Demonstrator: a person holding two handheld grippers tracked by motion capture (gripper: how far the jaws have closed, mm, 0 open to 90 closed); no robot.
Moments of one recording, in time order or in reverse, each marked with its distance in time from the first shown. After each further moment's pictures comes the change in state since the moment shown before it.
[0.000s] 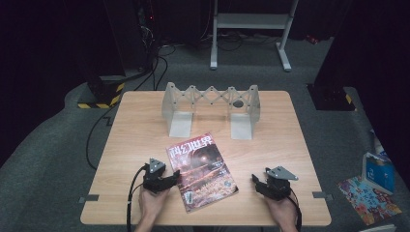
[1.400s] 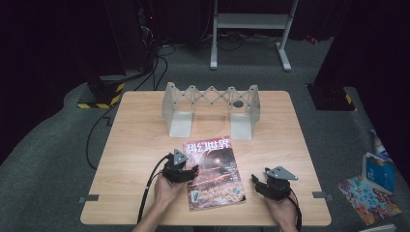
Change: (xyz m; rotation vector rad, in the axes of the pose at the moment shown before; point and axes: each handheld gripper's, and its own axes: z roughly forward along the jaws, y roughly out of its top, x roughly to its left) left arm -0.040 0.032 0.041 0.012 -0.123 0.244; right arm 0.000 0.000 0.000 0.000 0.007 -0.006
